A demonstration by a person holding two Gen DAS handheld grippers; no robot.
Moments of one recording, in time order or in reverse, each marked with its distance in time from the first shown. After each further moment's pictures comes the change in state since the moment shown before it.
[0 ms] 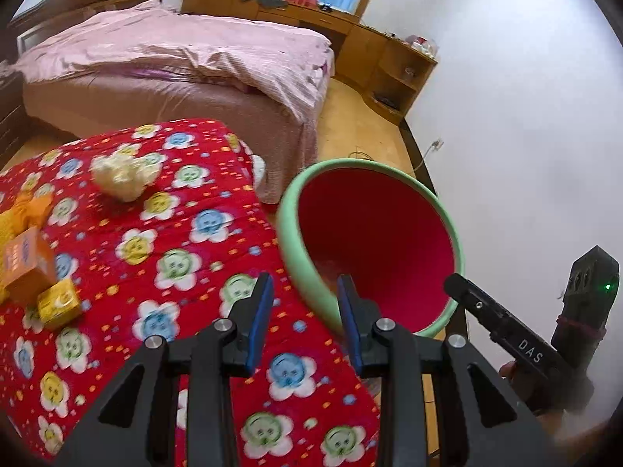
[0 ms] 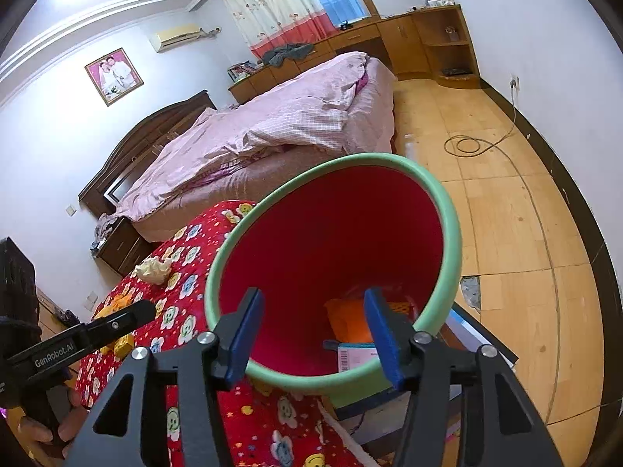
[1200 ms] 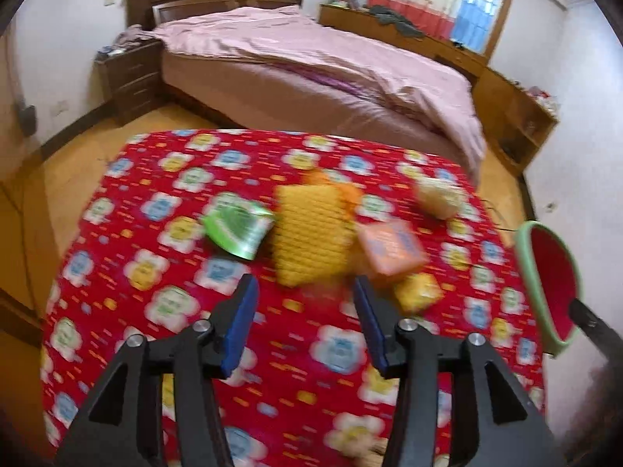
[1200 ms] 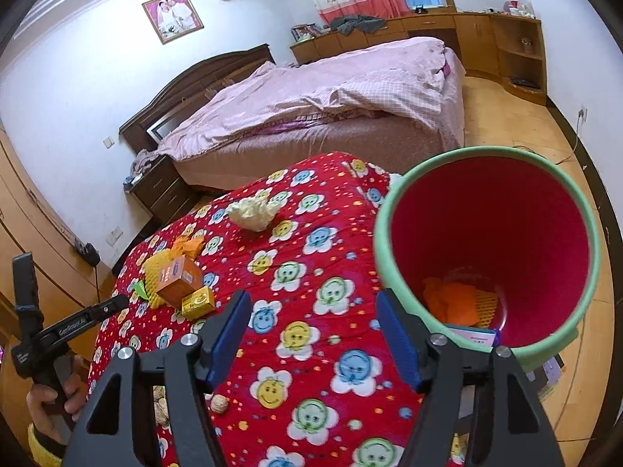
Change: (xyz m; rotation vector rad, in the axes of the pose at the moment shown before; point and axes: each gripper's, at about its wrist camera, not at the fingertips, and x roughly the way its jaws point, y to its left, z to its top) left arm -0.110 0.232 -0.026 -0.239 -0.081 0.413; right arm 0.032 0.155 -0.026 -0.201 0.131 0.106
